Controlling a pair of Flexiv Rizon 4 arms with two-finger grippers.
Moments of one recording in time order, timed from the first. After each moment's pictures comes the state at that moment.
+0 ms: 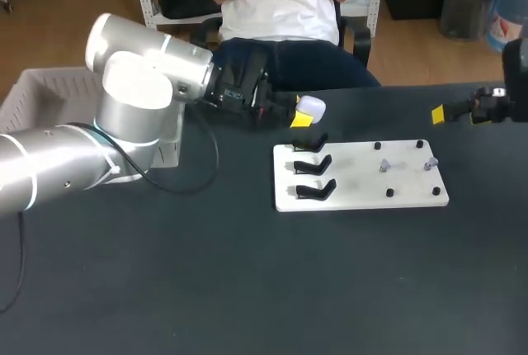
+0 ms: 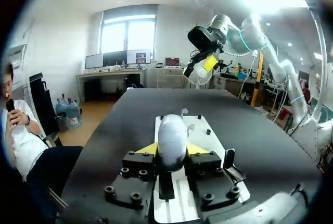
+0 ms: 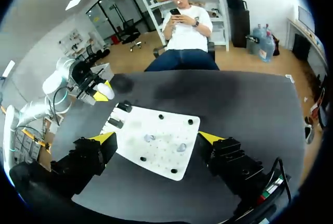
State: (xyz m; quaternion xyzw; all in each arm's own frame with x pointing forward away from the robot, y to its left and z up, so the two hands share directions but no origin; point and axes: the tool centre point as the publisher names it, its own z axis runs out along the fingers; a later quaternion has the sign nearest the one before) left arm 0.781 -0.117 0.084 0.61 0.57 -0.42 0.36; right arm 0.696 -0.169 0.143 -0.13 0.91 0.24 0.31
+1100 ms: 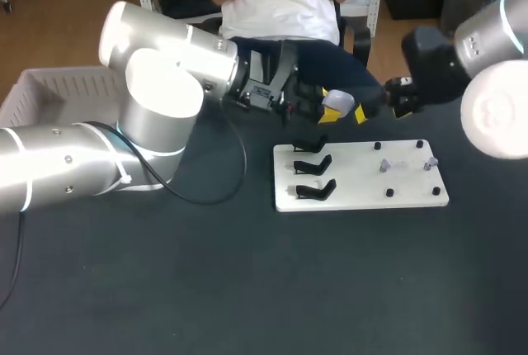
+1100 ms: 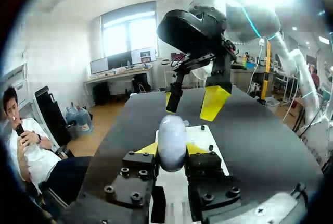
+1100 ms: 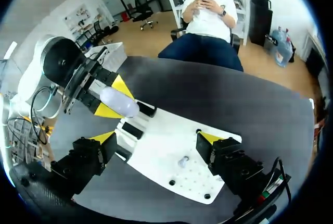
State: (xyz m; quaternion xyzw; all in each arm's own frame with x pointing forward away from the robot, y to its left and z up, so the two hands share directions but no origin) left arm 0.757 -0.160 0.114 0.62 0.57 -0.36 0.40; right arm 0.729 -0.064 0.127 -0.19 0.92 0.23 0.24
